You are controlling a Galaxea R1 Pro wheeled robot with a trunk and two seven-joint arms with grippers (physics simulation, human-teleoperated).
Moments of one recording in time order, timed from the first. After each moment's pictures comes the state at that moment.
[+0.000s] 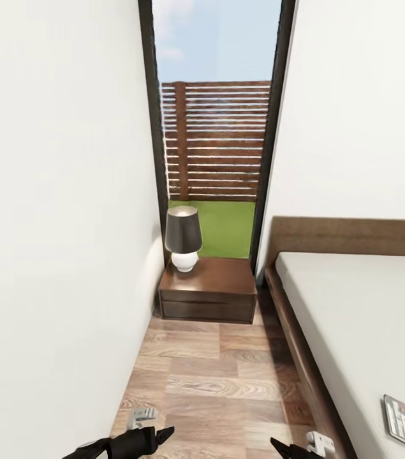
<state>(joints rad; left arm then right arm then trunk) -0.55 0.02 -0.77 -0.02 0.97 -0.04 -0.64 -0.38 -0.14 -0.35 -0.17 -0.09 -0.02 0.69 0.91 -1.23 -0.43</state>
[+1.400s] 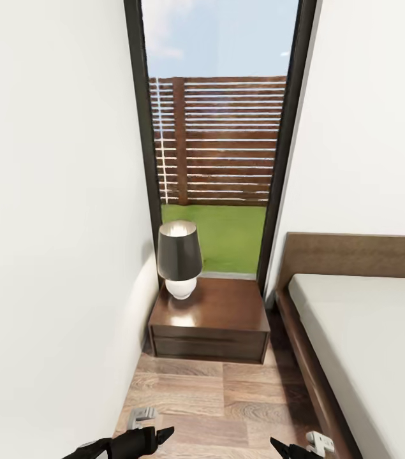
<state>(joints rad) -0.55 0.02 -0.77 -0.02 0.97 -0.04 -0.64 -0.38 -0.14 -0.35 -0.17 -0.09 -0.02 0.69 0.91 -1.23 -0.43</state>
